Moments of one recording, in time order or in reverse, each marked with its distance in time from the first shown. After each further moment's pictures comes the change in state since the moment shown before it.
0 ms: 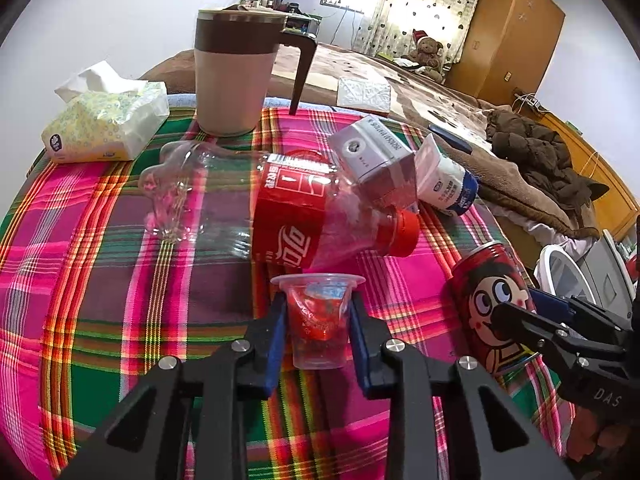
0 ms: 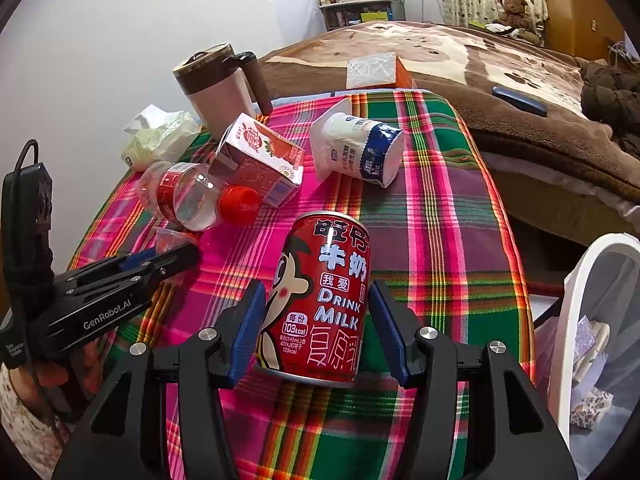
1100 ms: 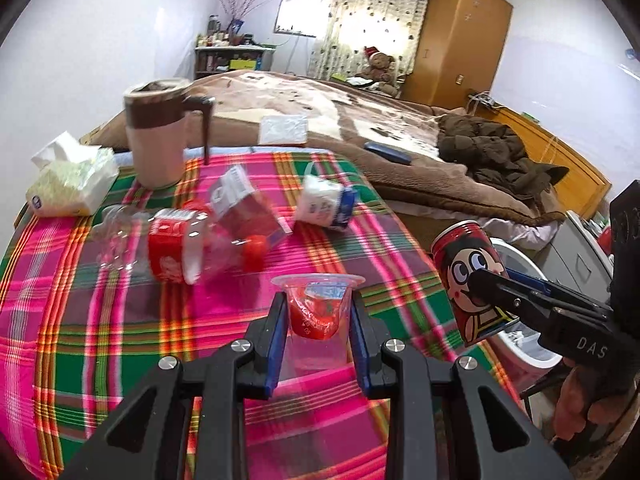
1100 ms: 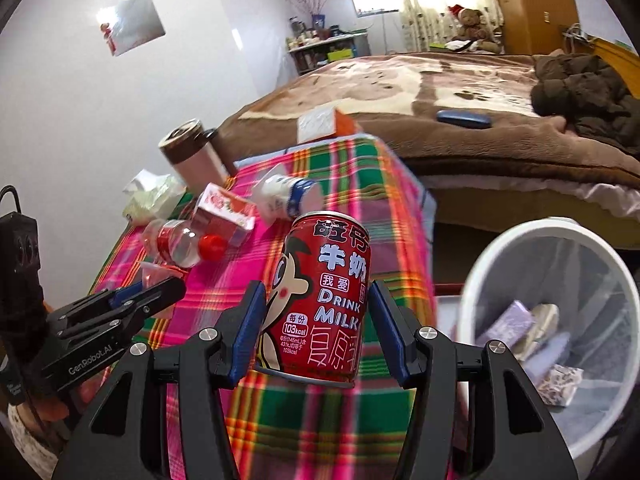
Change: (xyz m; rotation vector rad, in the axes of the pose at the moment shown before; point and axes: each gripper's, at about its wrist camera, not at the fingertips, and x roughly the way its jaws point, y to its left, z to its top) left arm -0.045 -0.084 -0.006 0.119 -0.101 -0.083; right arm -0.081 -0.057 -0.019 0.107 -0.161 -0.026
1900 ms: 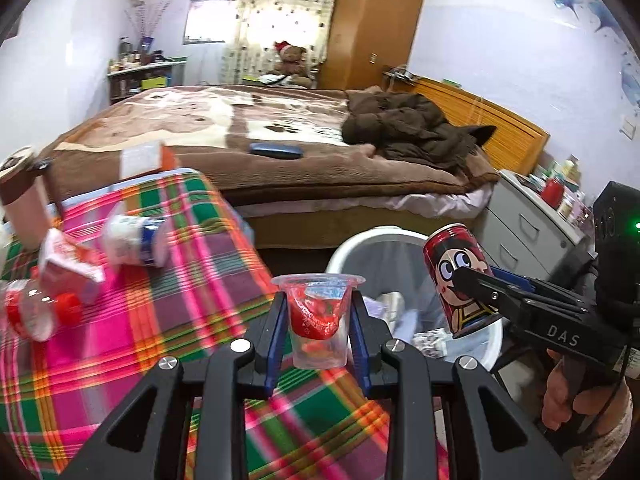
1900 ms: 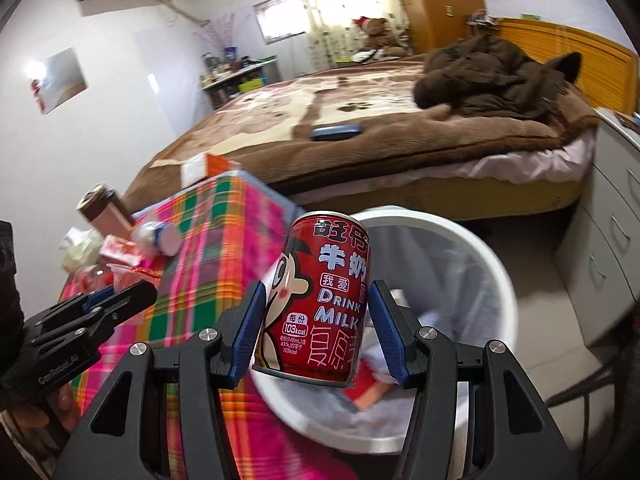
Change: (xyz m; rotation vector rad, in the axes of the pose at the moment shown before) left arm 0.034 -0.147 0.010 0.191 0.017 -0.203; right arm -0.061 -0.120 -0.011 0.183 -0.086 -0.231
